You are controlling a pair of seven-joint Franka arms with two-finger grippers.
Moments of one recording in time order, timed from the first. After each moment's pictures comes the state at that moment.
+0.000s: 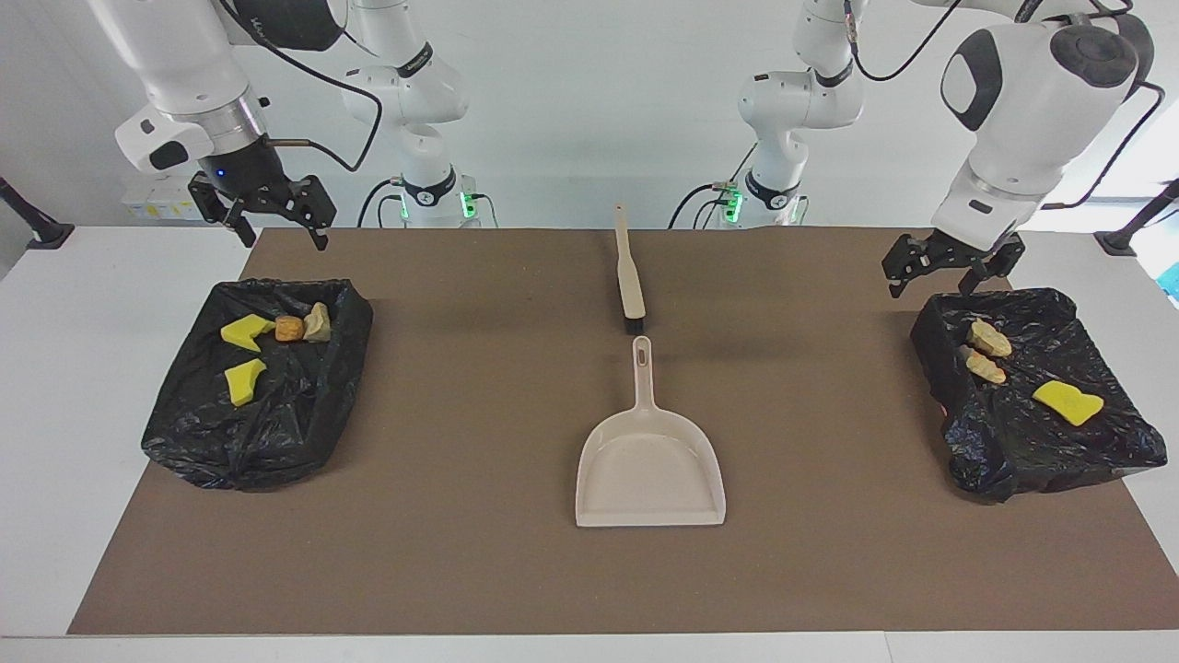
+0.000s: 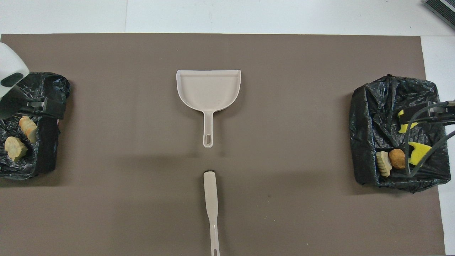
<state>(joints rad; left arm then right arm) -0.10 0.03 0.05 -1.62 0.06 1.64 0.06 -0.01 -0.03 -0.04 -1.60 -0.02 1.57 0.01</state>
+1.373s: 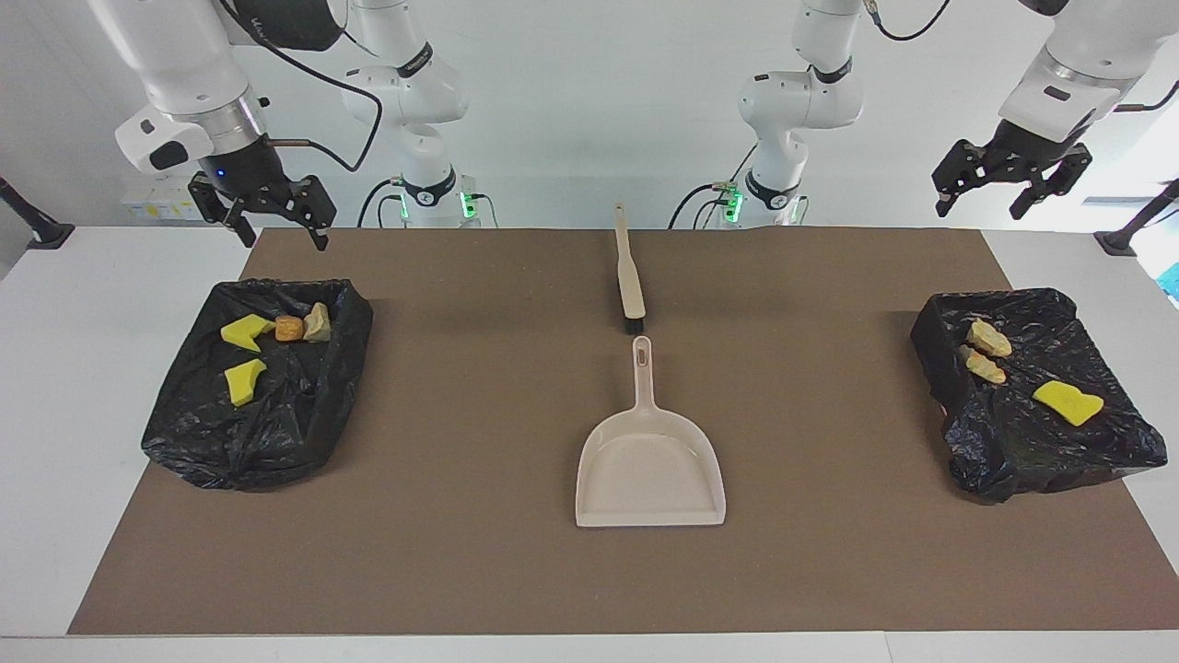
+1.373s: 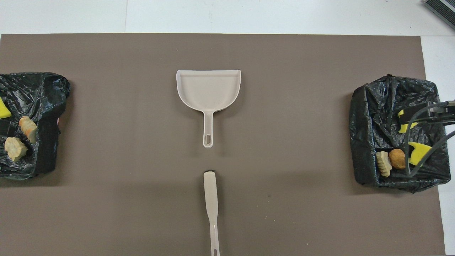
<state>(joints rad) -0.10 -0.05 0.10 -1.50 0.05 1.43 0.16 -0.01 -0.03 -0.04 -1.60 -0.02 1.57 0.01</state>
